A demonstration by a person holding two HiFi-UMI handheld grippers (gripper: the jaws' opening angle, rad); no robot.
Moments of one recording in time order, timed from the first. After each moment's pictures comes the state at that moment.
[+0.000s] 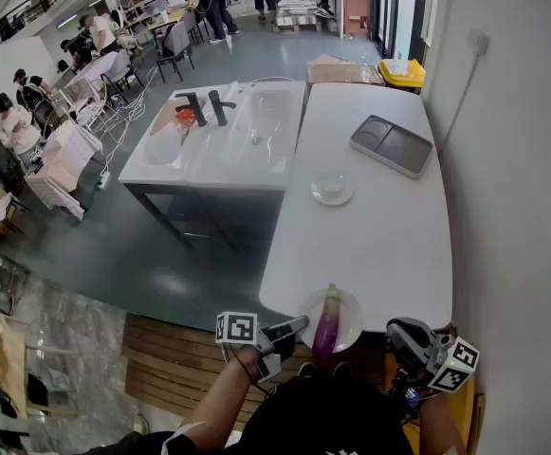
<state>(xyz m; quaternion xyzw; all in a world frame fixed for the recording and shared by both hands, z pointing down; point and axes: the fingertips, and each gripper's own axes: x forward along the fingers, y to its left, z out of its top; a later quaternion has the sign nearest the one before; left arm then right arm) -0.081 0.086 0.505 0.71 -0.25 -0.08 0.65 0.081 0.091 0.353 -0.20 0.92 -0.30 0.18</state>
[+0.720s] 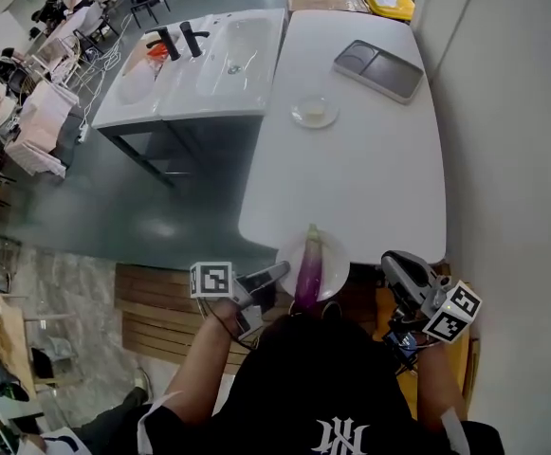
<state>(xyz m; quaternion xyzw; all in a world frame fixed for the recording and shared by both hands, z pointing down) -0.083 0.108 0.516 0.70 -0.26 -0.08 0.65 0.096 0.087 0.384 -0.25 0.92 -0.28 0.12</state>
